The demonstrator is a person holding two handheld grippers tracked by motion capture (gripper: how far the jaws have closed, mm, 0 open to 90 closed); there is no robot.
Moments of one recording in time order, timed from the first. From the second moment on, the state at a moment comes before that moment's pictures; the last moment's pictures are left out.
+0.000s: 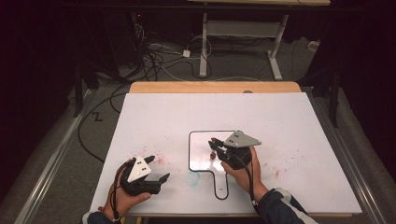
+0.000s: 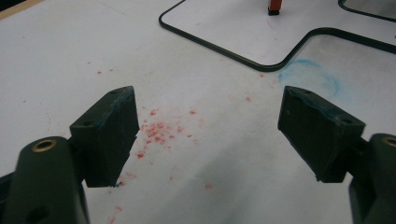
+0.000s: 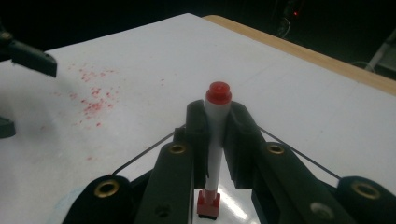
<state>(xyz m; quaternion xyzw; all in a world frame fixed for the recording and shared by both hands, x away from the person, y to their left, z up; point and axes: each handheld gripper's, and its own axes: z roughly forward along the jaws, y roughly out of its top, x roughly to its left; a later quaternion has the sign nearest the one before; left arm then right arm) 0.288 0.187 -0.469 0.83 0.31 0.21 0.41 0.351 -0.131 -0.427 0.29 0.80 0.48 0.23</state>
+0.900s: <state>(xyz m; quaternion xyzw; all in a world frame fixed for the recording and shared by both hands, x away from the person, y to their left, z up) 0.288 0.187 -0.470 0.83 0.31 0.21 0.41 0.334 -0.102 -0.426 0.23 0.82 0.49 0.17</state>
